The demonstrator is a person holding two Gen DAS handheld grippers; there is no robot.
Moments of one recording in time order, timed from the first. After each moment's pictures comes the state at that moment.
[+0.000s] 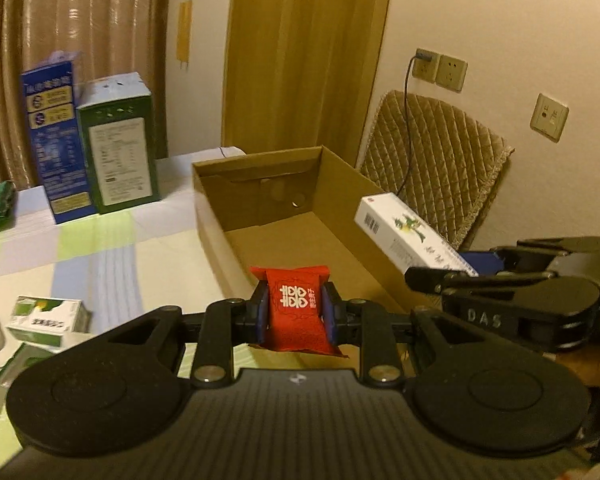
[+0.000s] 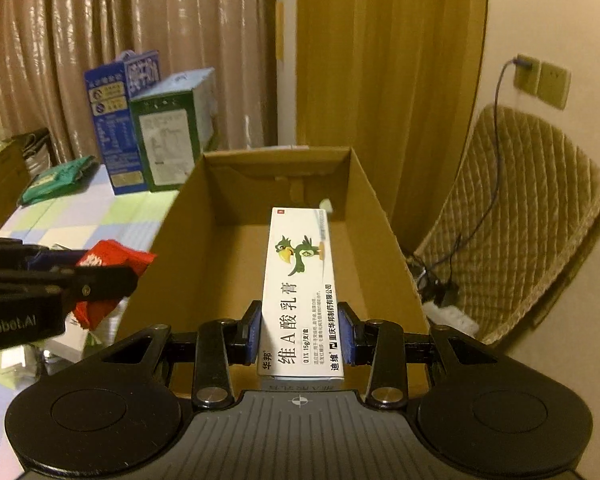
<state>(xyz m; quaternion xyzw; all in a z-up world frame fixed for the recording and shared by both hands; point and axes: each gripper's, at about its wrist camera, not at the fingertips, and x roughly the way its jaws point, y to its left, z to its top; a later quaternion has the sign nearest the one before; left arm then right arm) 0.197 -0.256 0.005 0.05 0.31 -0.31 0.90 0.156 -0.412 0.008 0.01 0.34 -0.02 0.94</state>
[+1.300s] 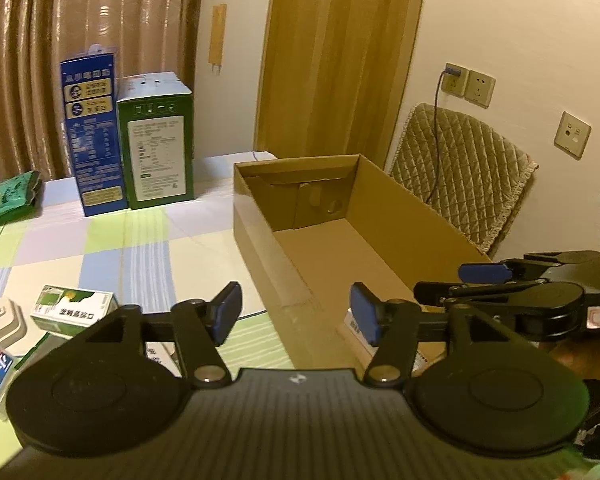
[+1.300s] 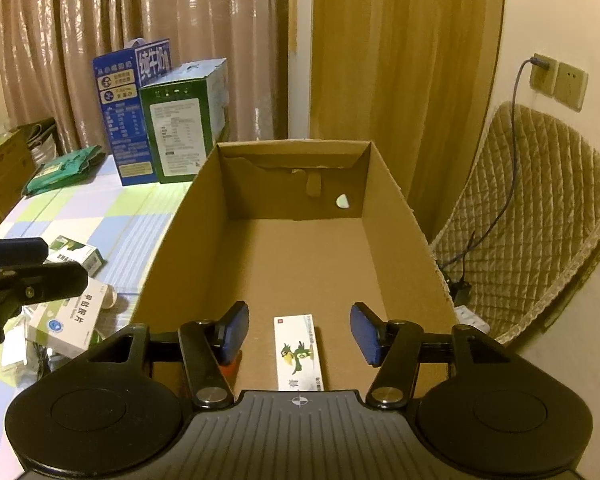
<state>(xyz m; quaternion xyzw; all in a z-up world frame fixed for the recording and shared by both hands) 0.196 -0.217 0.004 0.03 0.30 -0.28 0.91 0.176 -0.395 0.002 0.00 0.34 0.00 0.94</state>
